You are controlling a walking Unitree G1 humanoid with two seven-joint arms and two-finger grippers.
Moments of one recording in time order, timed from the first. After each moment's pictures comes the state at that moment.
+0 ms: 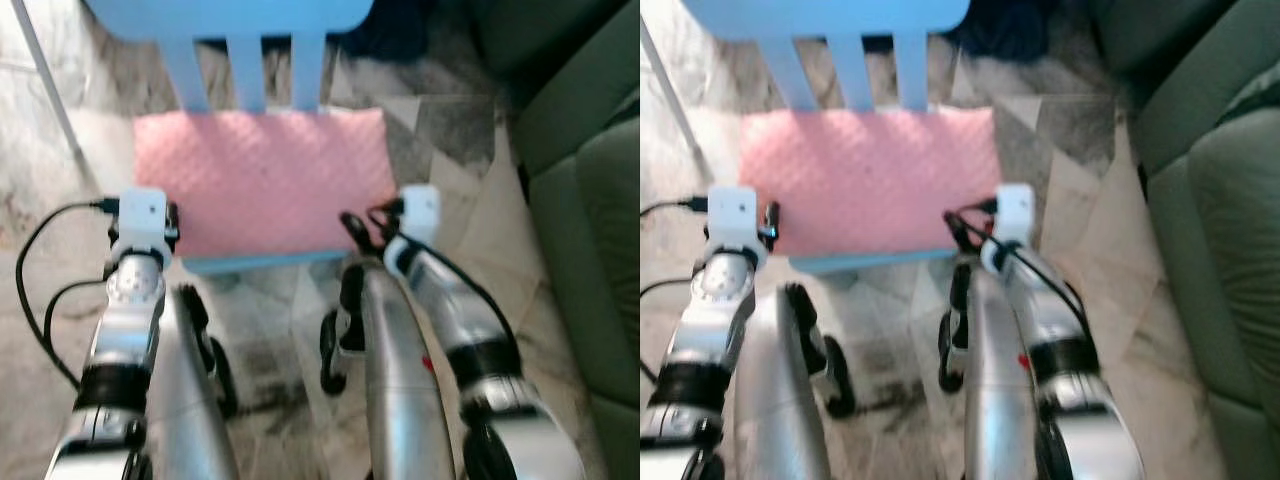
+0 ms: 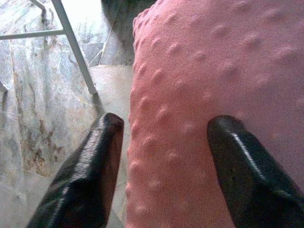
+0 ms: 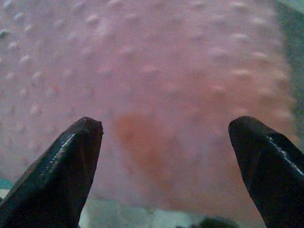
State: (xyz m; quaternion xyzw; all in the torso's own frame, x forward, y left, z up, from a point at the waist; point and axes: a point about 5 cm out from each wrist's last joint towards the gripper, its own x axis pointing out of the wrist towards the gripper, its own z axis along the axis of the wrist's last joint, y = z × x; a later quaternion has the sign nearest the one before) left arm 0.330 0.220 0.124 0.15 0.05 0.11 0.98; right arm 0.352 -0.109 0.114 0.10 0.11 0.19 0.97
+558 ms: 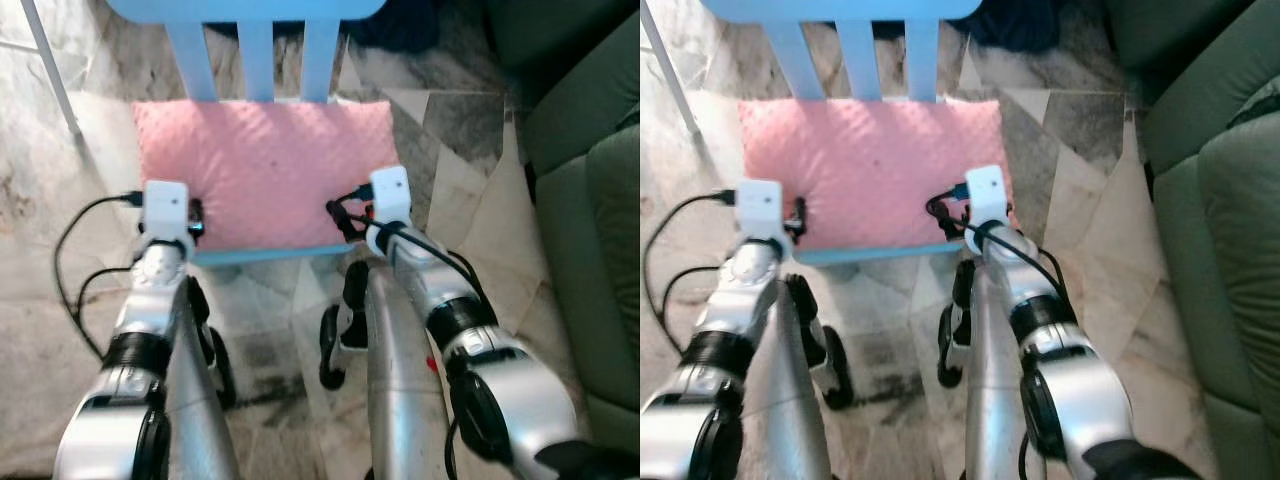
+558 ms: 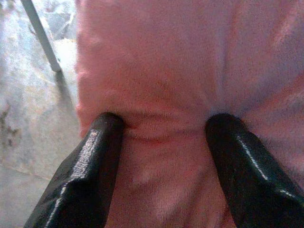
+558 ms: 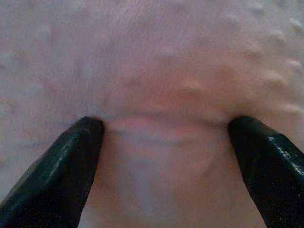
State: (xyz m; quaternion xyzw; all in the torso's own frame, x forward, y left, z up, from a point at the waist) left arm 0.356 0.197 0.109 0.11 0.08 0.07 0.99; right arm 0.378 -0.088 0.119 -0.05 0.11 0.17 0.98
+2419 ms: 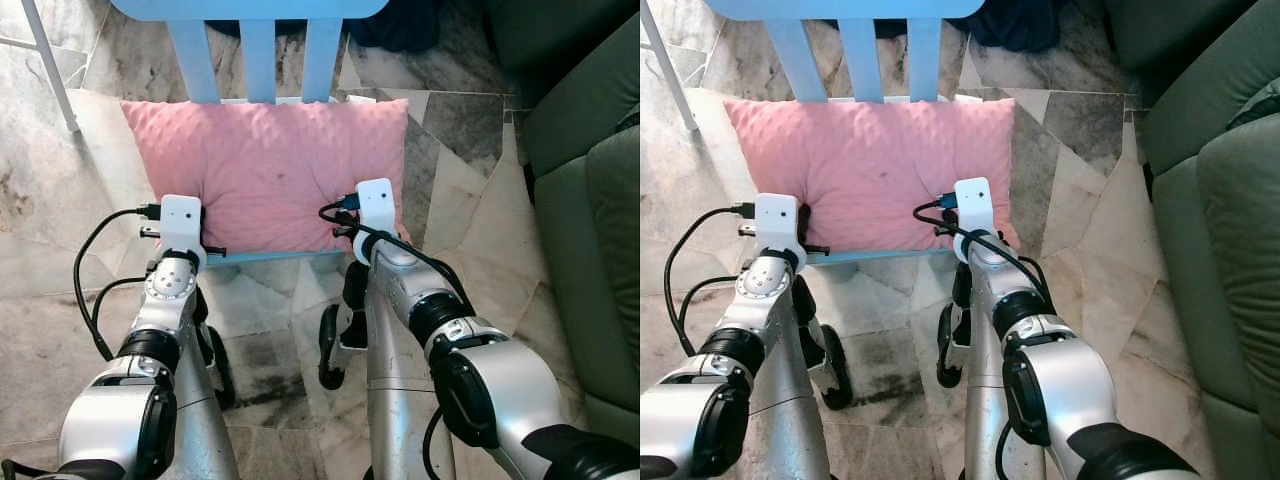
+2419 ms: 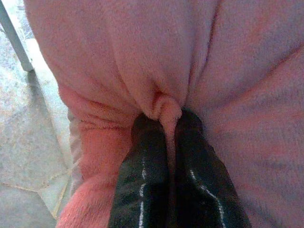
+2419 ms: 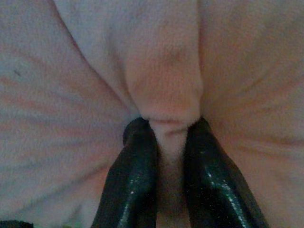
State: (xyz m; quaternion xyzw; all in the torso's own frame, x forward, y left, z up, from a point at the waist) left arm 0.353 0.190 0.084 0.10 0.07 0.03 0.99; right arm 0.373 -0.073 0.101 -0.02 0.15 0.15 0.98
